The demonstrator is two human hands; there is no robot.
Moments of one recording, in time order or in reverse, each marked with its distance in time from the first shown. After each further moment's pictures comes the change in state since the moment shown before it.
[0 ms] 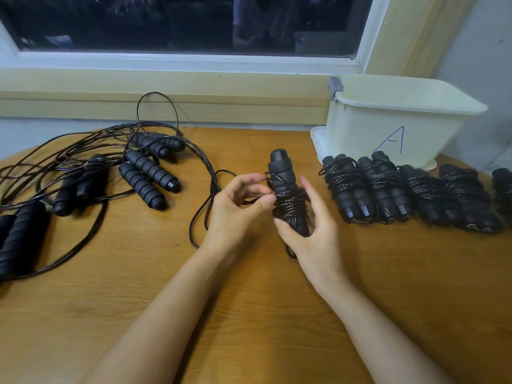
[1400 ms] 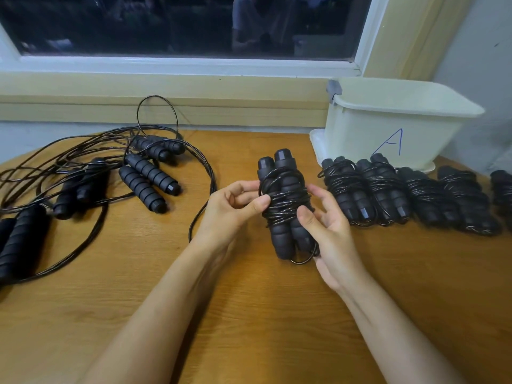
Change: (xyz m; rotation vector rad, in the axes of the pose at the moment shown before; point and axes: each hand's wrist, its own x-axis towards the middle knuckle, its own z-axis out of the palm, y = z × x) left_hand 0.000 0.014 -0.008 -0.110 -0.060 -0.201; right_hand 0.008 -0.016 -0.020 0.537 -0.123 0.320
